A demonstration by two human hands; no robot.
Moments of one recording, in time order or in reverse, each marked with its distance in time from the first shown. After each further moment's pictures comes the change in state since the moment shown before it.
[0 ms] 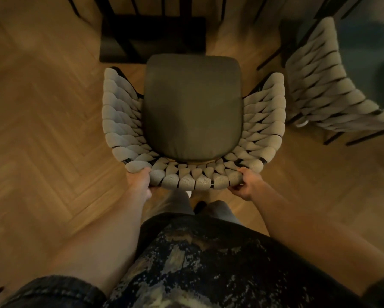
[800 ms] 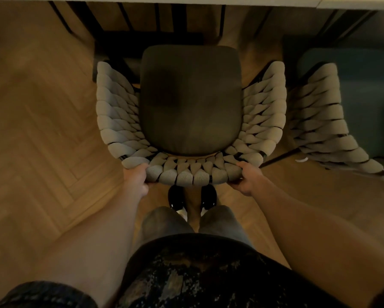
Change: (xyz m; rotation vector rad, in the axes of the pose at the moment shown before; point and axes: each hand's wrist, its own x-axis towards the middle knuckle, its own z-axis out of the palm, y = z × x) left_hand 0.054 0.135 0.149 0.079 -0.011 -0.021; right_hand 0.032 -0.199 0.065 -0.018 -0.047 -0.048
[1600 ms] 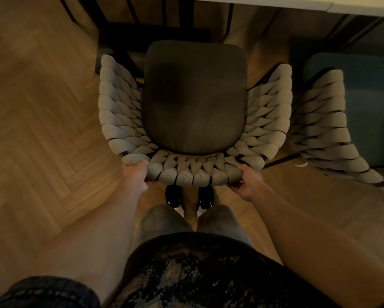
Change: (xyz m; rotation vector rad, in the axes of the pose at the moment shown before) left_hand -0.016 0.004 0.014 0.035 0.071 -0.002; right_hand 0.011 0.000 -0.008 -0.005 0.015 -0.021
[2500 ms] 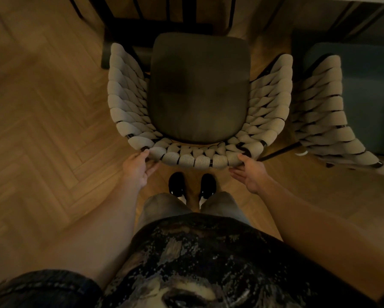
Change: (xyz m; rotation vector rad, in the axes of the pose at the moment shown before) left_hand -0.046 -0.021 -0.039 -0.196 -0.173 0.068; right_hand -0.018 0.026 -0.032 -0.125 -0.118 -0.119
